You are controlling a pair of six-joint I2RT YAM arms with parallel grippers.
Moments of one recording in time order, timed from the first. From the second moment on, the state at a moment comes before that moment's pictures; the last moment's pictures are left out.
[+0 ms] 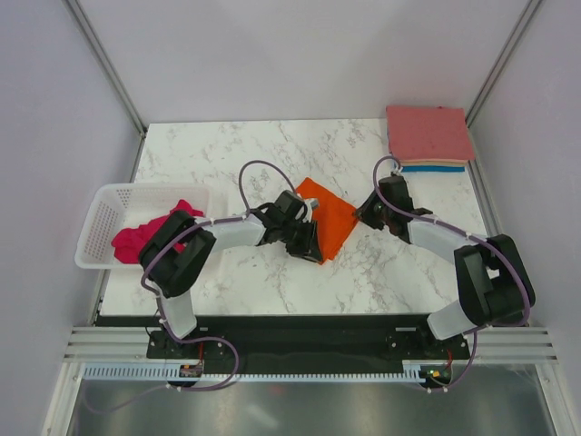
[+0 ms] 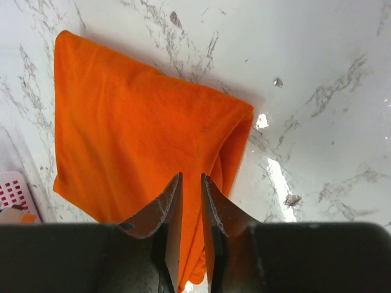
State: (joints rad) left arm -0.74 1.81 1.03 -0.15 0.44 -0.59; right arm 0.30 1.51 0.77 -0.01 -0.03 0.87
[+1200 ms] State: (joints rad) left arm -0.43 1.87 1.20 -0.39 0.28 -0.51; right arm 0.32 1.58 0.75 0.14 -0.24 0.78
